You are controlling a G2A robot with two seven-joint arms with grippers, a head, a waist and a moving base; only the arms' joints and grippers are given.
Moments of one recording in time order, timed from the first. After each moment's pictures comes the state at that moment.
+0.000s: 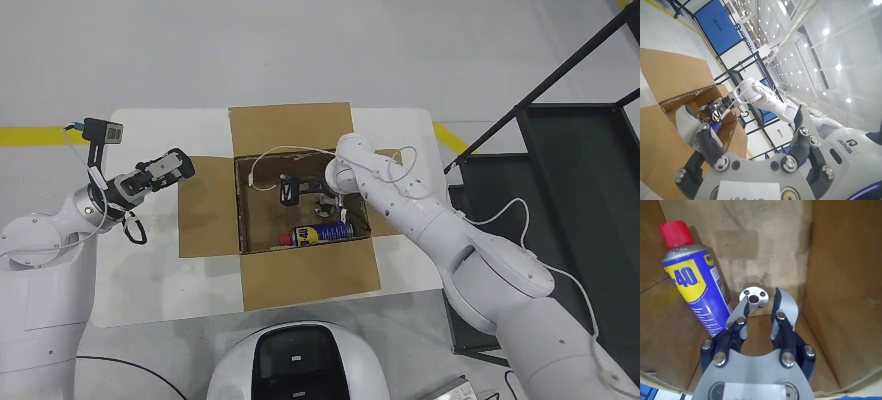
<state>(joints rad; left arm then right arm) 1.10 -1.10 -1.55 -1.45 -0.37 -0.48 -1.12 -0.46 -1.41 0.52 -0.82 -1.09 -0.83 0.91</state>
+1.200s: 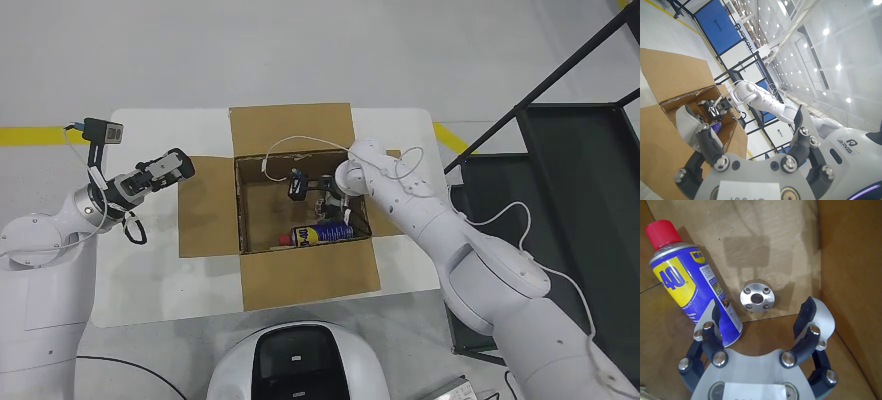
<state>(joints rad) 1.10 -1.10 -1.55 -1.45 -0.37 -0.48 -1.12 -0.44 -1.45 0.53 -0.63 -1.04 -0.80 0.81</state>
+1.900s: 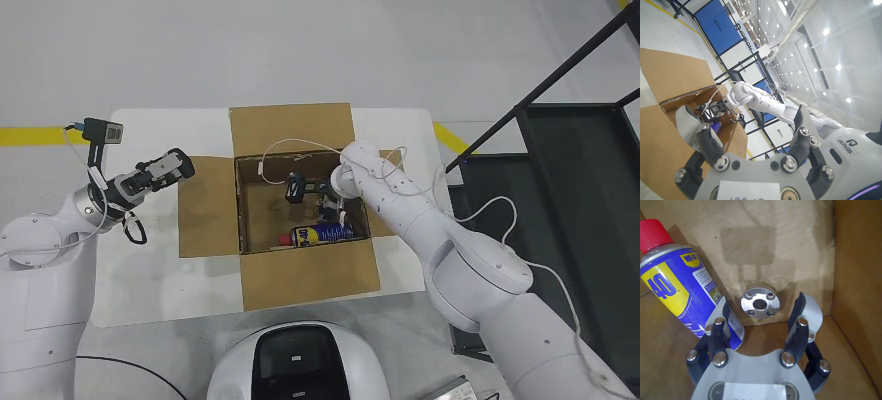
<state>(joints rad) 1.10 -1.10 -1.55 -1.45 -0.37 -0.48 -1.12 -0.40 -1.54 0.47 -0.45 -1.04 -0.81 0.75</state>
